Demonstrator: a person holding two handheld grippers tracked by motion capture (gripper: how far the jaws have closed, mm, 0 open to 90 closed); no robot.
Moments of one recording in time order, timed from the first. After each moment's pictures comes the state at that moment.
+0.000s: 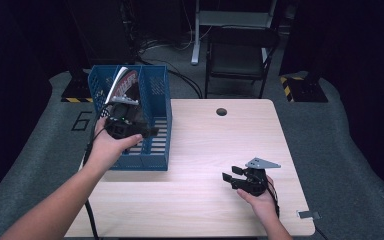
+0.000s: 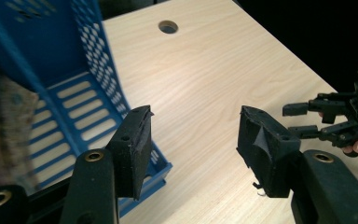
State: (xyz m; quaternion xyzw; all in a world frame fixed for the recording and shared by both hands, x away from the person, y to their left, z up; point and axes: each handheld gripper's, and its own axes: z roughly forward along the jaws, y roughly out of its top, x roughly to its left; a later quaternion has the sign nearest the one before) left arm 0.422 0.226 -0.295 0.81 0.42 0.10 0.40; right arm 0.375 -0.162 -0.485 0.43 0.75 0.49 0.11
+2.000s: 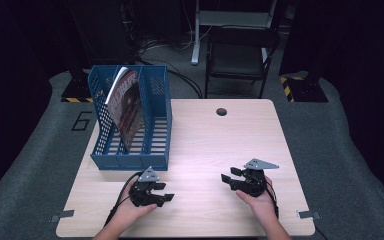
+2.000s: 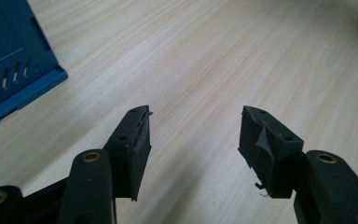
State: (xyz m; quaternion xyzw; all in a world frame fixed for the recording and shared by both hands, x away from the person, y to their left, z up) left arm 0.352 0.205 -0.498 0.86 0.34 0.06 0.39; right arm 0.374 -0.158 -0.487 0.42 0.76 0.49 0.11
